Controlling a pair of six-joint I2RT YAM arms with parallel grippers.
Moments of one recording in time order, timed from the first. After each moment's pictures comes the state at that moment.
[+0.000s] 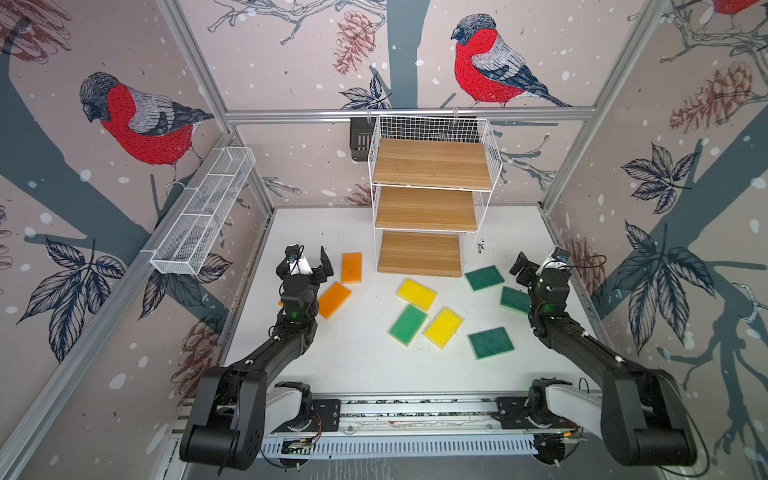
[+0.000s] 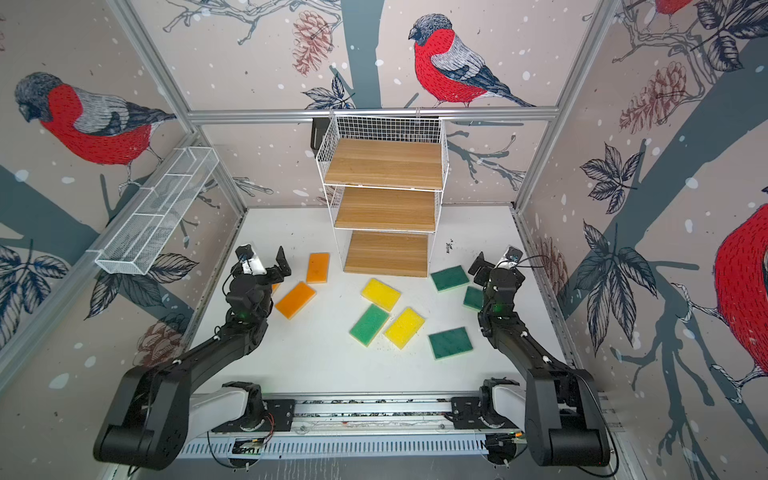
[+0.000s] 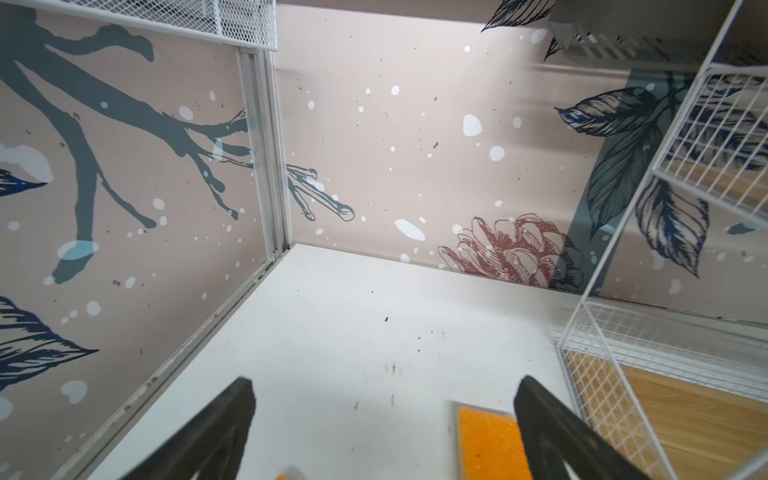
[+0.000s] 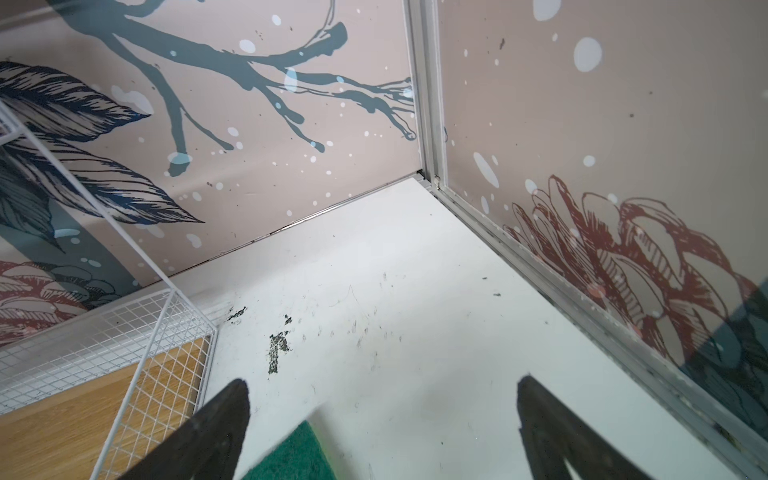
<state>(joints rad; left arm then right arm) -0.13 1.15 0.37 0.75 -0.29 -0.12 0.06 1.12 0.39 0.48 0.32 0.27</state>
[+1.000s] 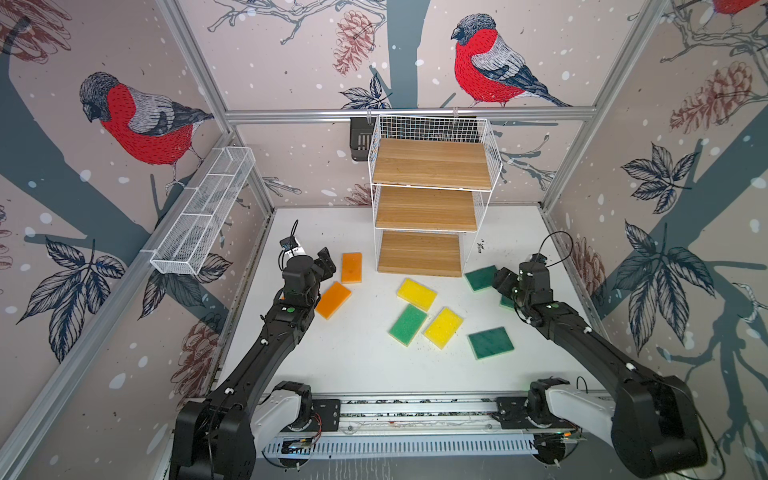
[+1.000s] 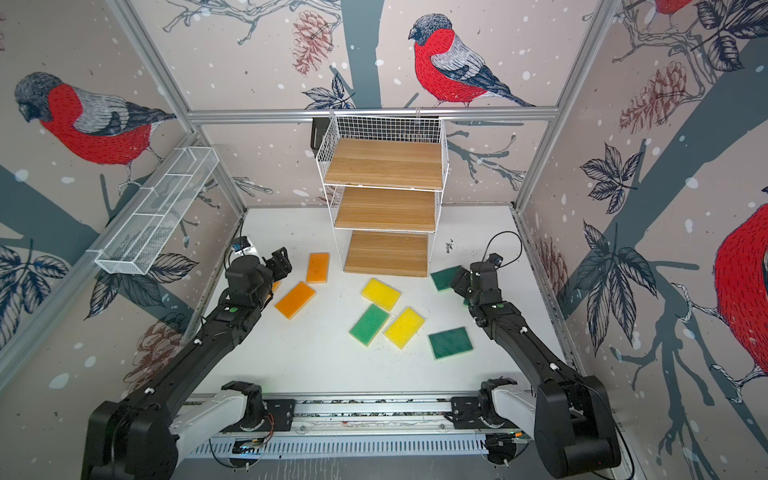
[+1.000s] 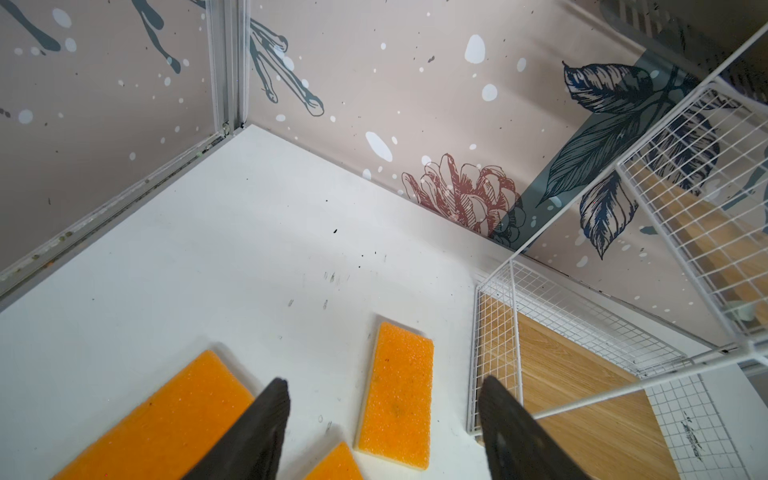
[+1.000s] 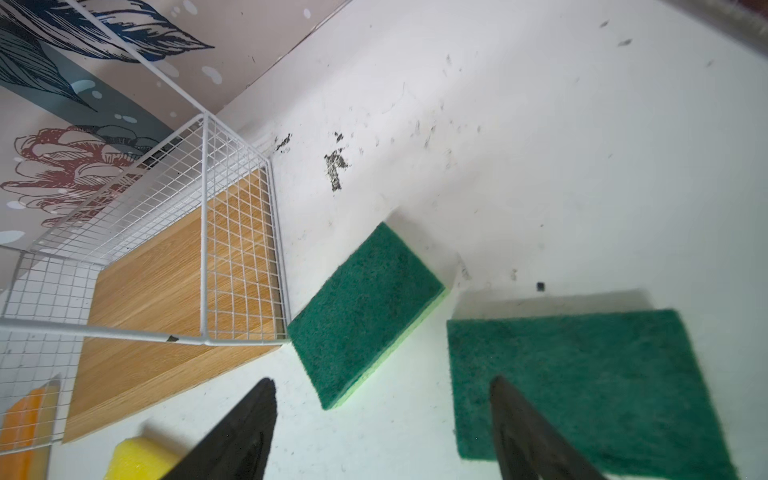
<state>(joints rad) -0.18 1.04 0.62 0.07 -0.22 -0.50 0.21 1.13 0.55 -0.10 0.11 0.61</state>
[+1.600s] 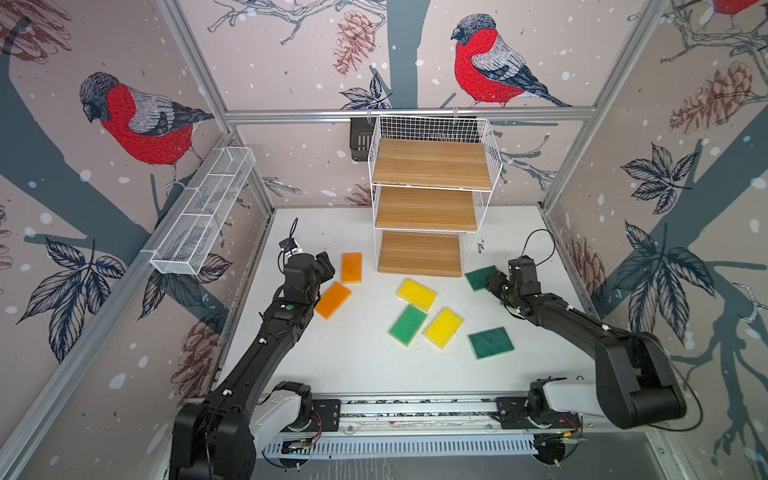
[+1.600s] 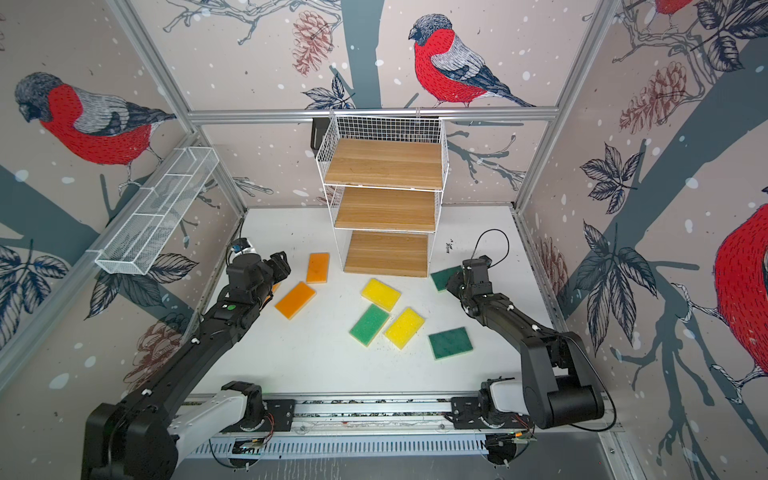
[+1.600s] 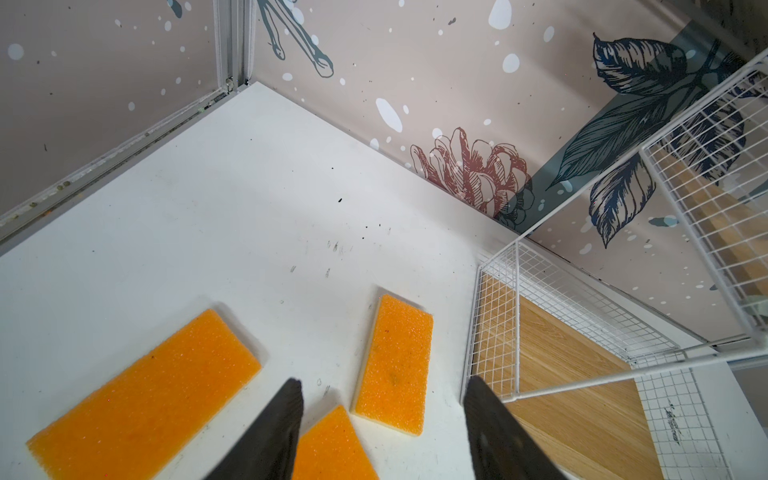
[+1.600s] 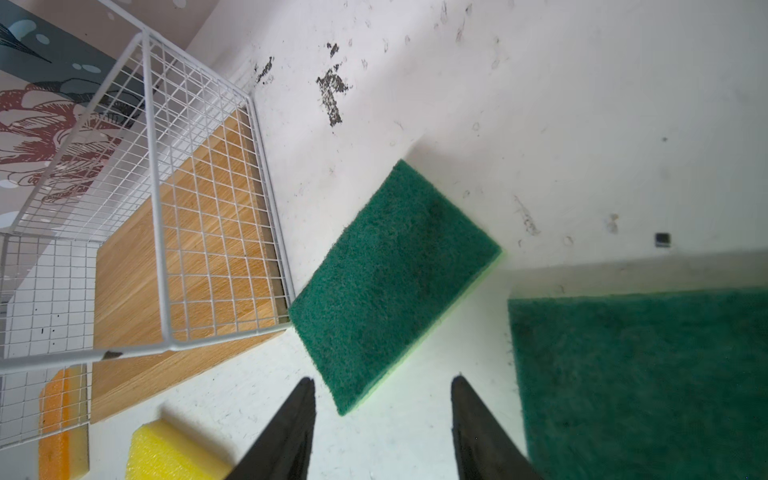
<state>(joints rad) -0.18 1.04 0.65 -0.04 -0.20 -0.55 0.21 1.36 0.59 -0.02 -0.01 0.72</state>
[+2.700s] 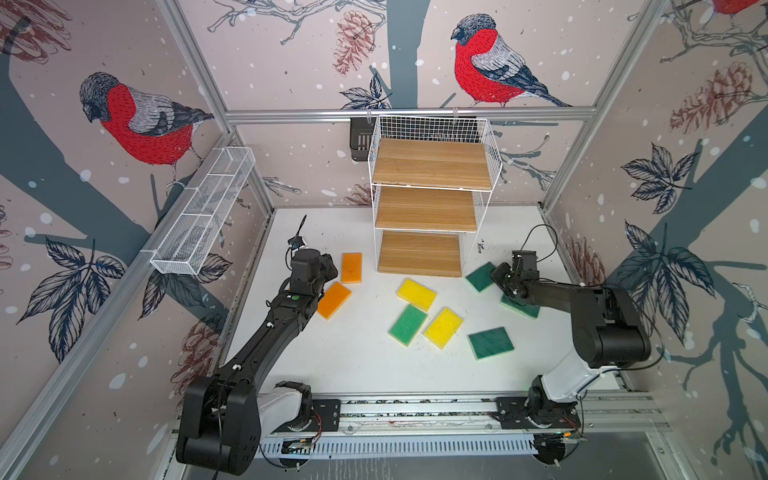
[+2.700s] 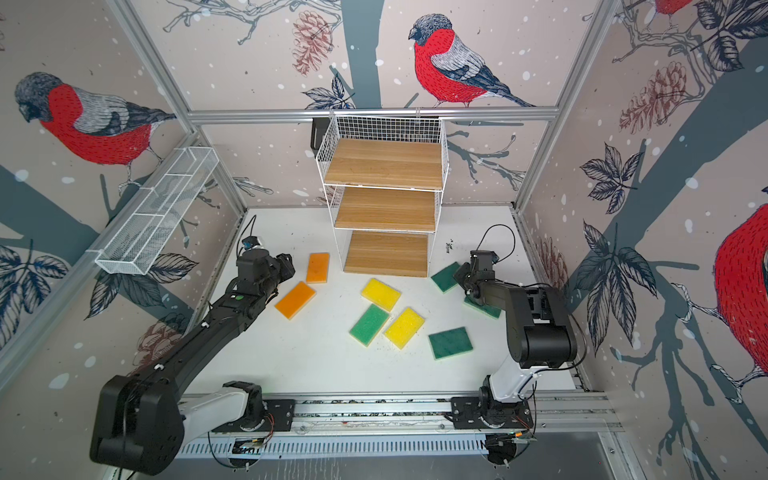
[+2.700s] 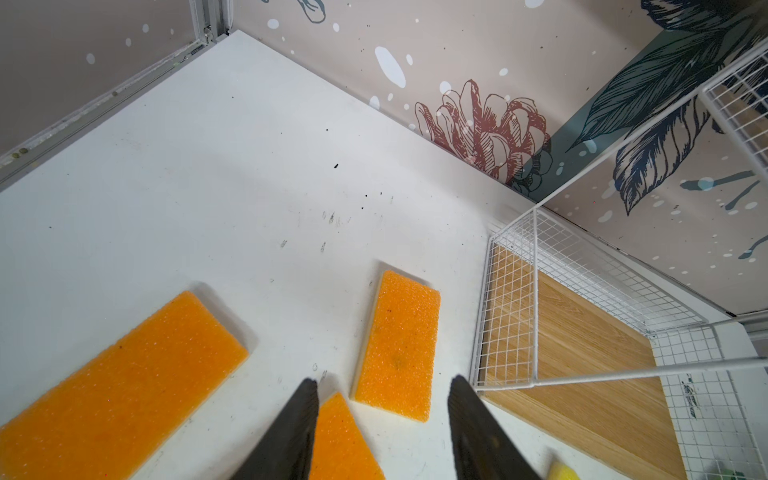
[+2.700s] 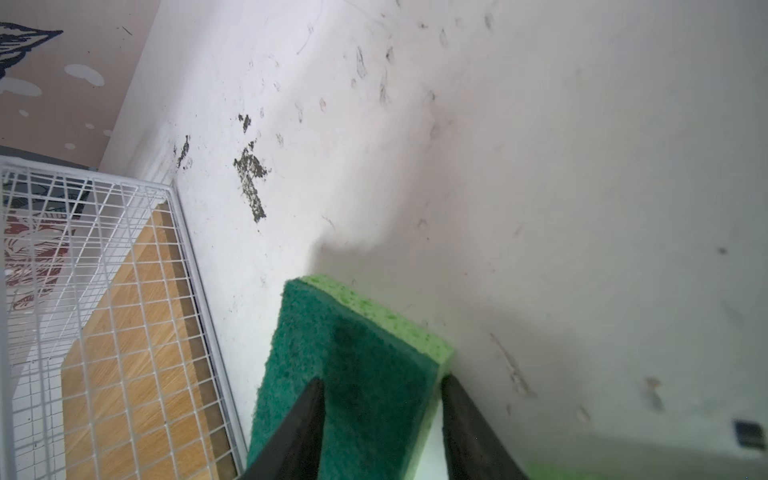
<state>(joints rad) -0.18 1.16 0.69 -0.04 -0.16 -0.55 0.07 1.68 0.72 0.14 -0.07 0.79</state>
